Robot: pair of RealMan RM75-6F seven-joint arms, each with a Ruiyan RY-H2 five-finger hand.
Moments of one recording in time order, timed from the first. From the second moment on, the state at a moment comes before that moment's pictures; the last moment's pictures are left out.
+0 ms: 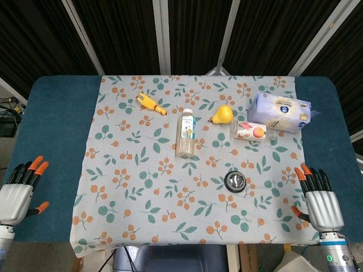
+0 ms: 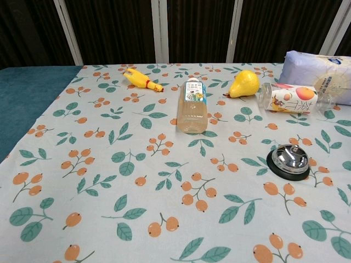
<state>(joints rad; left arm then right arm) -0.11 -1.11 0.00 -1.68 1.51 1.42 0.21 0.09 -1.18 0.03 -1.68 -1.51 1.45 -0.26</state>
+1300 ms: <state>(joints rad) -0.11 -1.12 -0.01 -1.68 1.49 1.43 0.21 0.20 -1.30 0.01 -1.69 -1.49 1.24 -0.42</state>
